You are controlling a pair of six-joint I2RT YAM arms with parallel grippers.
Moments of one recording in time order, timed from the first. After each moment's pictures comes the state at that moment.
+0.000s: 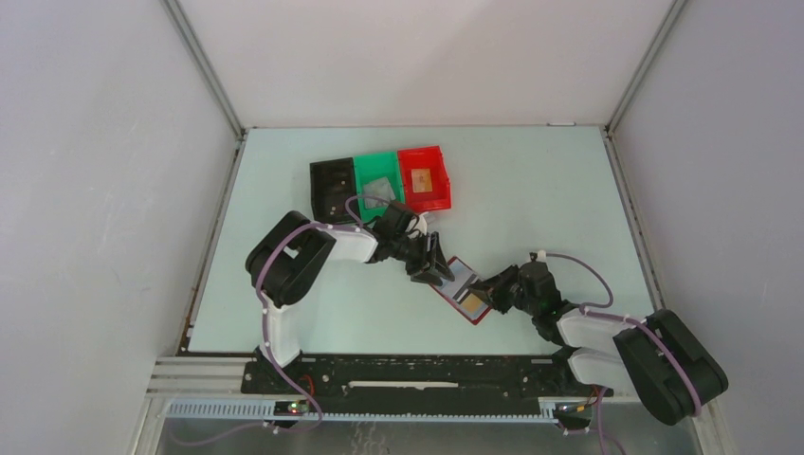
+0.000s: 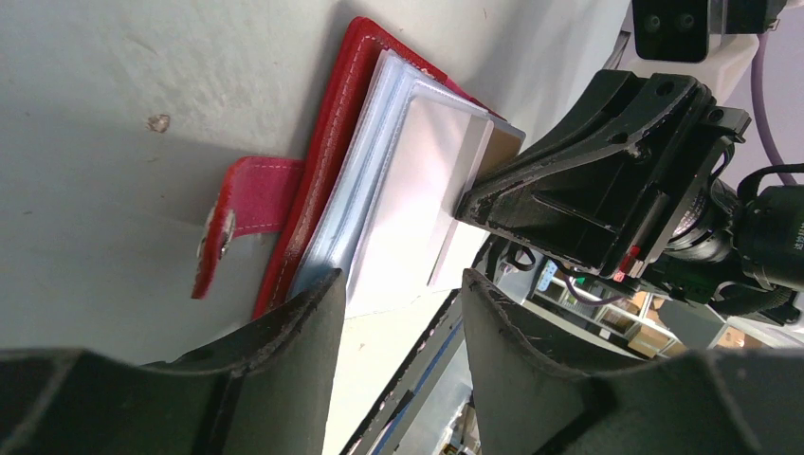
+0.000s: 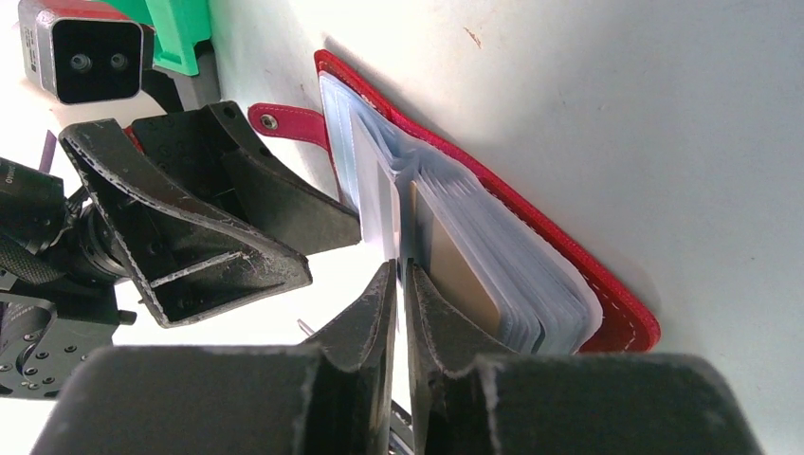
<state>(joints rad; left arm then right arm) -0.67 1.95 0.99 0.09 0.74 -0.84 0.46 1.17 0.09 0.48 -0.20 1.37</state>
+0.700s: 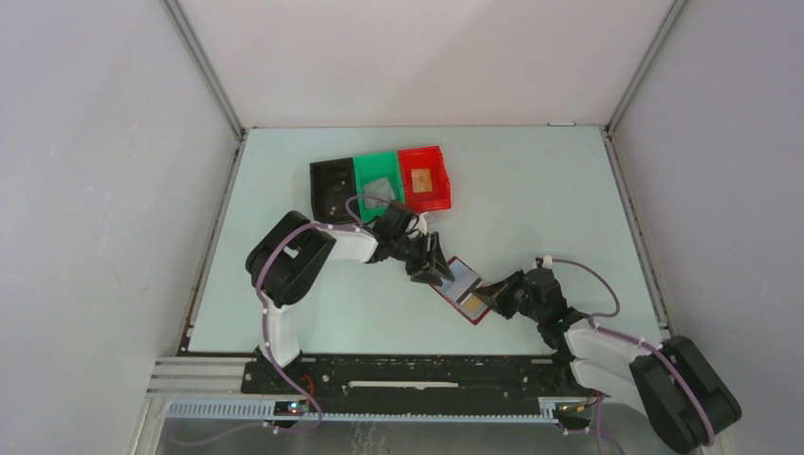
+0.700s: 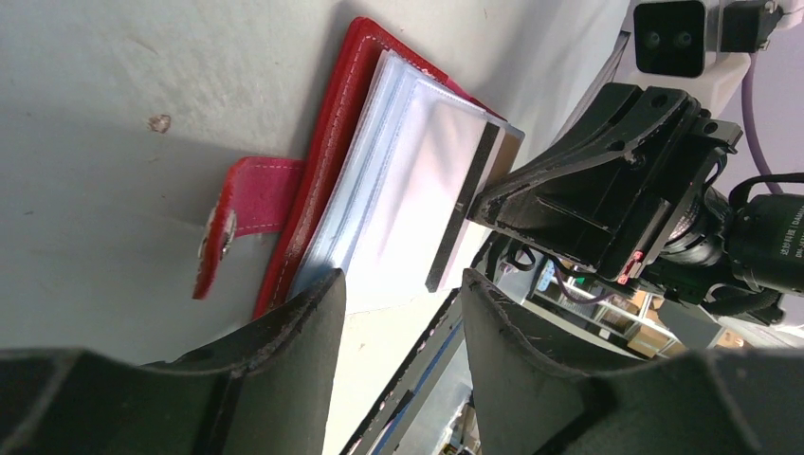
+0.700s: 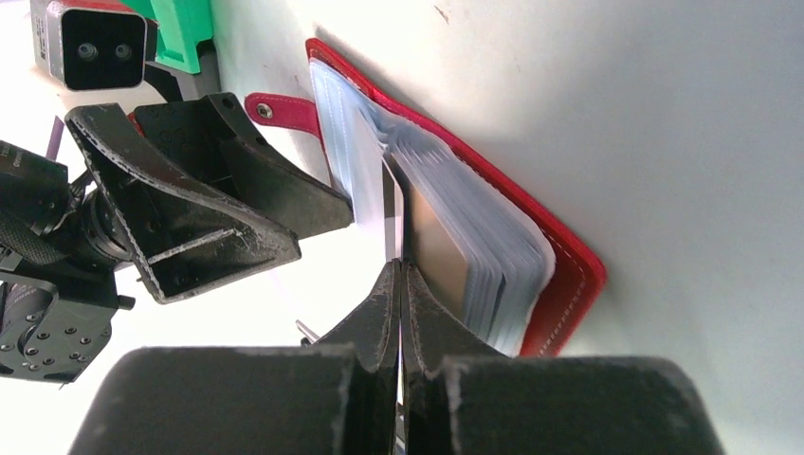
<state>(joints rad) -0.67 1.95 0.99 0.09 0.74 -0.84 0.46 1.05 0.05 0.41 -0.19 1.37</state>
